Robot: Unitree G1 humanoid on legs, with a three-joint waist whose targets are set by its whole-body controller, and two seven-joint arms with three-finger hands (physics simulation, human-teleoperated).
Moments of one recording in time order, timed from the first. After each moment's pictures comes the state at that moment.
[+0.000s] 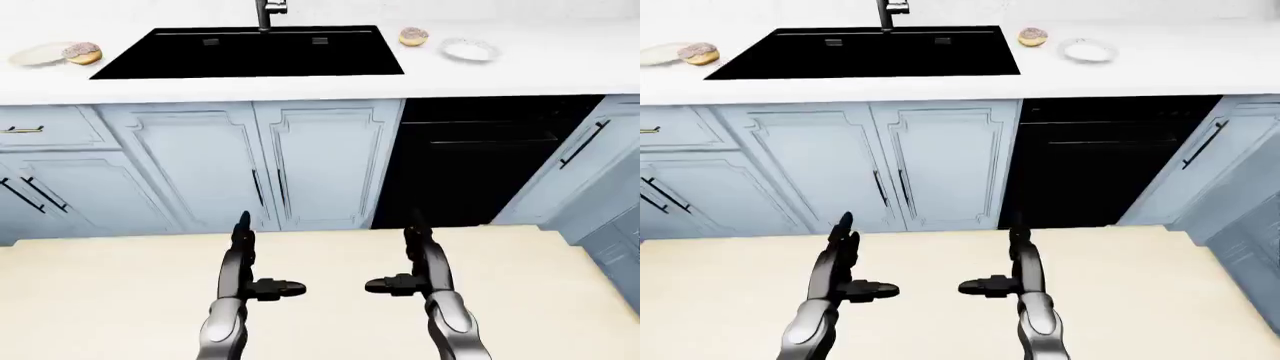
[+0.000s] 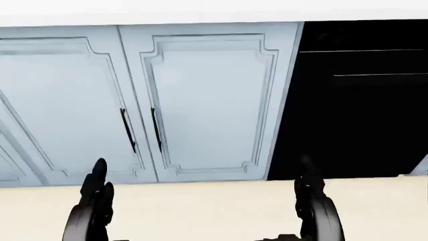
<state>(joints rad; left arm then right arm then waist) 0.03 0.02 0.04 0.09 -0.01 0.06 -0.04 0.03 -0.01 -0.04 0.09 0.01 0.06 0.04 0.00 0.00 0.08</state>
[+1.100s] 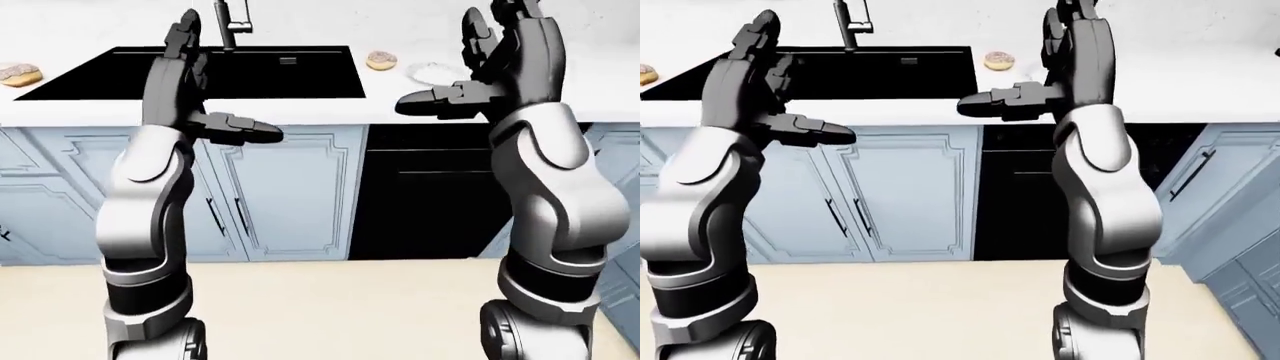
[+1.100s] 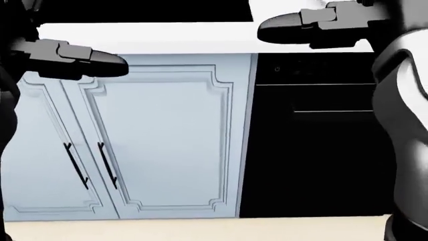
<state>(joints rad) -0.76 0.29 0.17 -0.28 -0.06 0.78 -0.06 -0.81 -0.30 -0.16 -0.38 0.23 0.75 -0.11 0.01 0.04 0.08</state>
